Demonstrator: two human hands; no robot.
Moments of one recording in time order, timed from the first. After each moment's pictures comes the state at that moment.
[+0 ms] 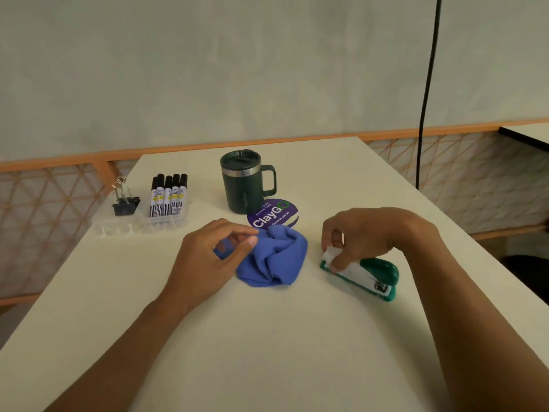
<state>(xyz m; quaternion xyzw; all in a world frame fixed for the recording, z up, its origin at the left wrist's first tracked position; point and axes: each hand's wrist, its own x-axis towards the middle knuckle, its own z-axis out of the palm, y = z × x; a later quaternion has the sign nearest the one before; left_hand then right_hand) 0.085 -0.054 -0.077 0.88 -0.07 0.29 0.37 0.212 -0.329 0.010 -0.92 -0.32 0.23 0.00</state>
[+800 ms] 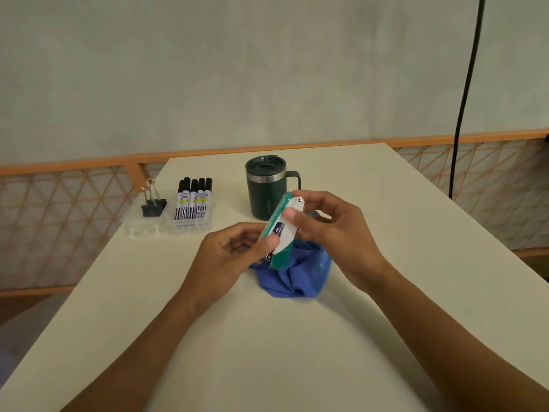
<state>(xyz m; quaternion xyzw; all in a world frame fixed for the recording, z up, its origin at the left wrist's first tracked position) 0.078 -0.058 -0.054 0.76 0.03 0.16 0.63 0.177 -0.253 -0.032 -0.64 -0.22 0.10 0.73</state>
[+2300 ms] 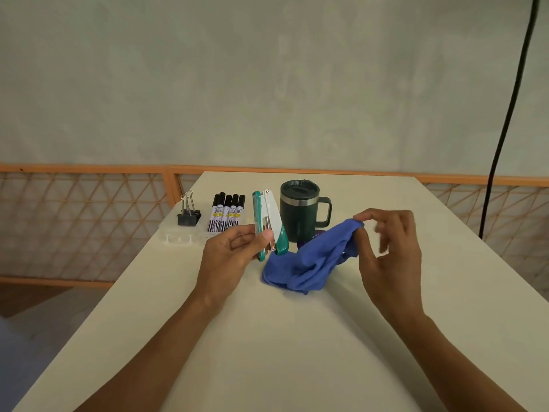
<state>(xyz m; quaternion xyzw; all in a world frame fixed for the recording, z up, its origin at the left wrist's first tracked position) 0.085 -0.019 -0.055 0.69 0.15 0.26 0.66 0.183 -0.262 -0.043 -0.74 -0.29 -0.29 0.53</state>
